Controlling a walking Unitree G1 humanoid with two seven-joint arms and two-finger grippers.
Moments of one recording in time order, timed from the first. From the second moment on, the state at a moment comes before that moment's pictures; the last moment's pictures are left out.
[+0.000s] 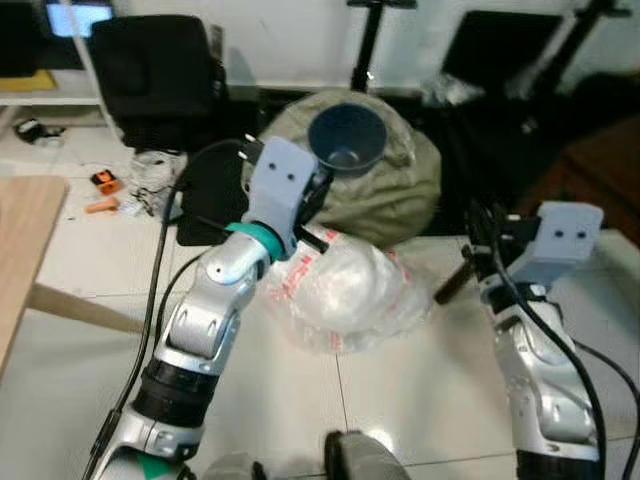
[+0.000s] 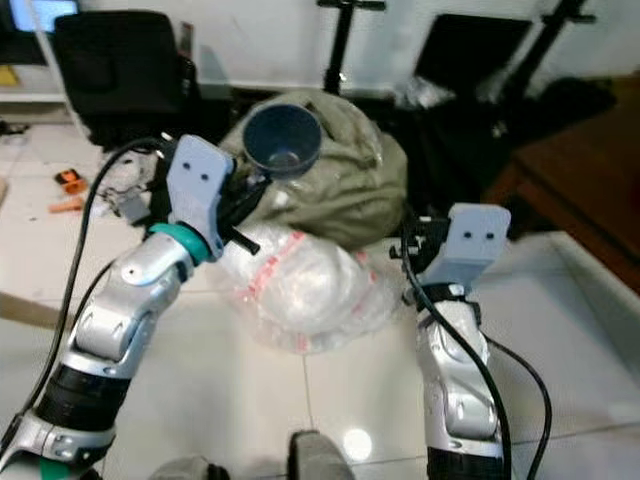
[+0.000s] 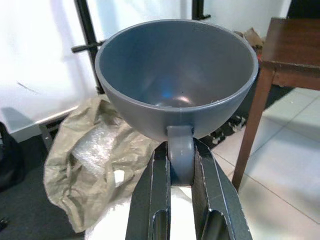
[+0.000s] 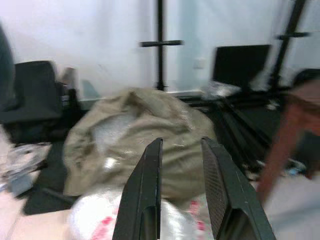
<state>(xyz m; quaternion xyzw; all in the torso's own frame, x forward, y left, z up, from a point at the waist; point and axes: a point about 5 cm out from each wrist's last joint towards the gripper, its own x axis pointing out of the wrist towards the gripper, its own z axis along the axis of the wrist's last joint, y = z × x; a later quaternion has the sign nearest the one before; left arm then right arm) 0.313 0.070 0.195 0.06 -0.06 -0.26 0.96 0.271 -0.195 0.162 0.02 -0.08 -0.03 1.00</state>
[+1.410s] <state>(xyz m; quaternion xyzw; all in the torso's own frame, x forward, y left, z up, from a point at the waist) 0.312 0.061 0.196 0.05 -0.06 -0.28 0.96 0.269 -0.198 0.163 0.02 -0.09 -0.04 1.00</state>
